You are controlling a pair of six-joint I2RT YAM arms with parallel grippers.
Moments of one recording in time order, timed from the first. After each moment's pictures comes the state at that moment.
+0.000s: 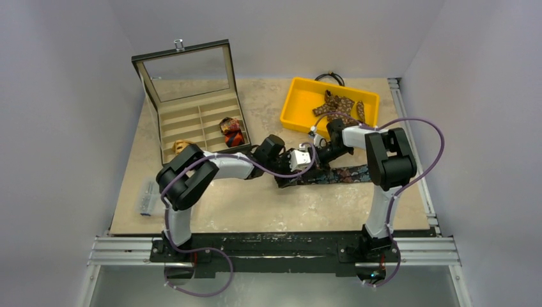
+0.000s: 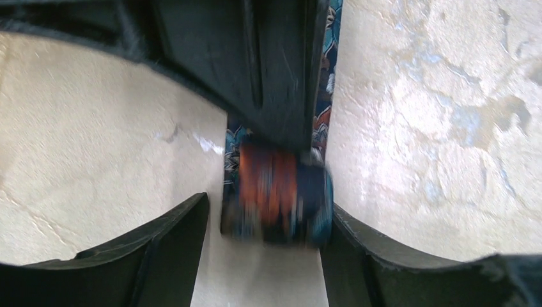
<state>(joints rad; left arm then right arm) -0.82 1.92 1.05 0.15 0.43 0.41 0.22 1.98 1.14 -0.68 -0.87 0.02</state>
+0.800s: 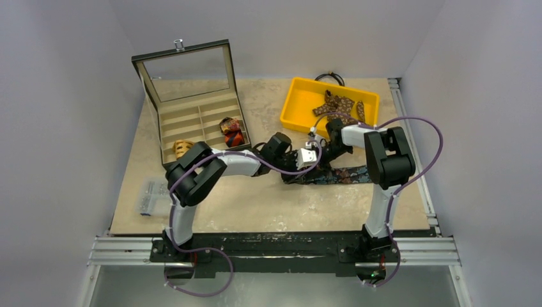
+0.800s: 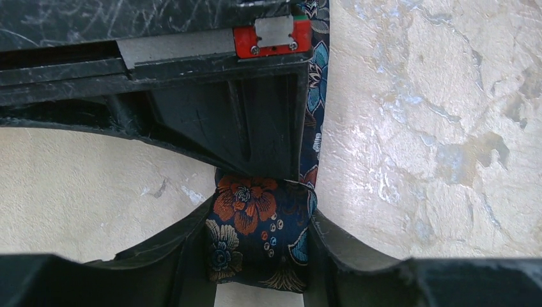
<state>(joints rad) -0.82 2.00 1.13 0.15 0.53 0.37 0.22 2.00 1.16 -0.71 -0.77 0.01</state>
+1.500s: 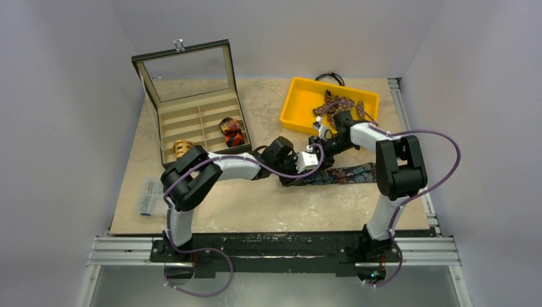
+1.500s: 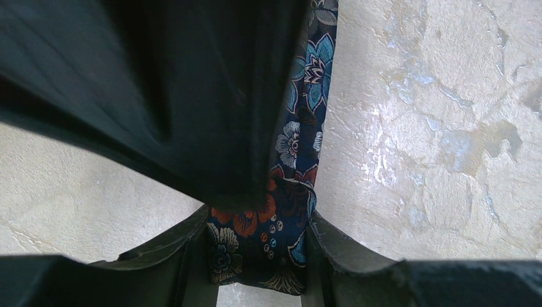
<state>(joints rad) -0.86 1.94 1.11 0.05 0.36 0.37 0.18 1.84 1.17 -0.72 -0.84 -0.02</state>
